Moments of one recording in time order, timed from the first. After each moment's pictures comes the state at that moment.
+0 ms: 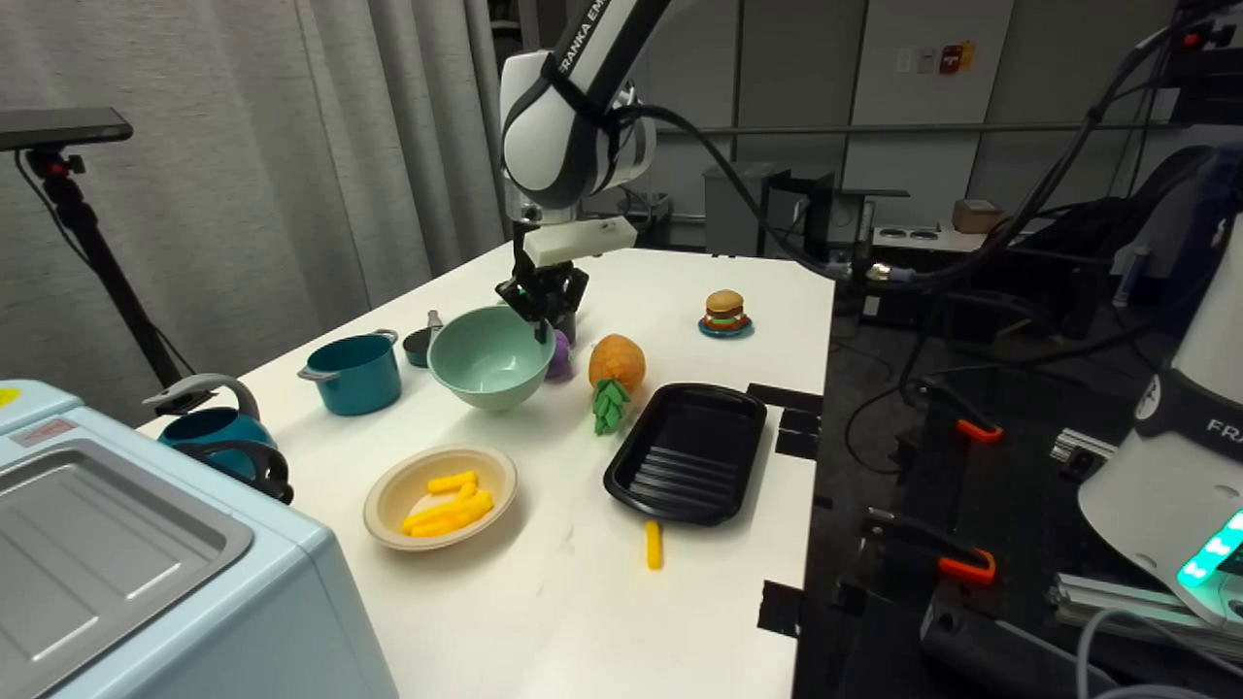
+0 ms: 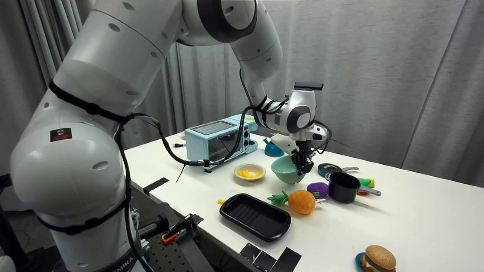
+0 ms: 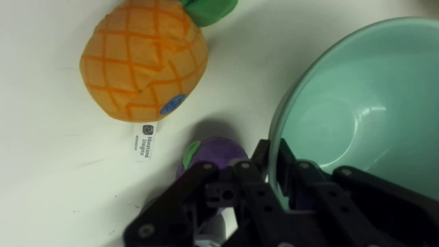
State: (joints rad) arm 0.03 0.62 0.03 -1.87 -0.06 2.63 0.40
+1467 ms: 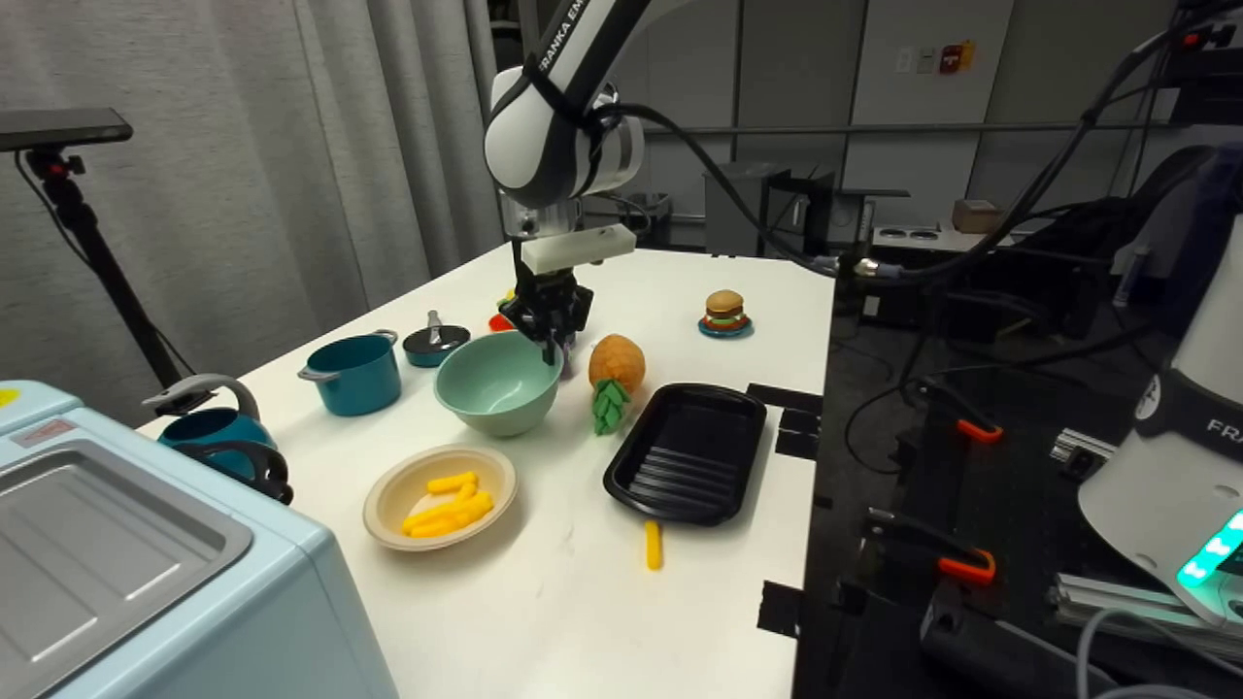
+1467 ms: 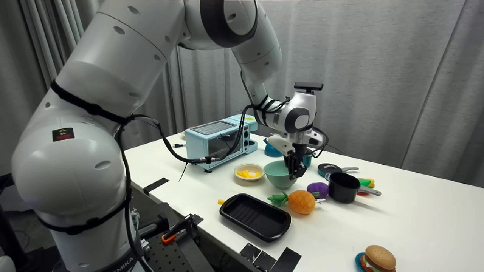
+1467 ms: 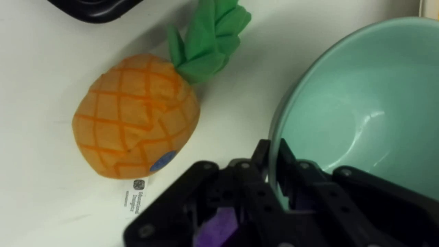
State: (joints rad) arm 0.05 0.65 0.03 -1.83 0.03 2.48 0.35
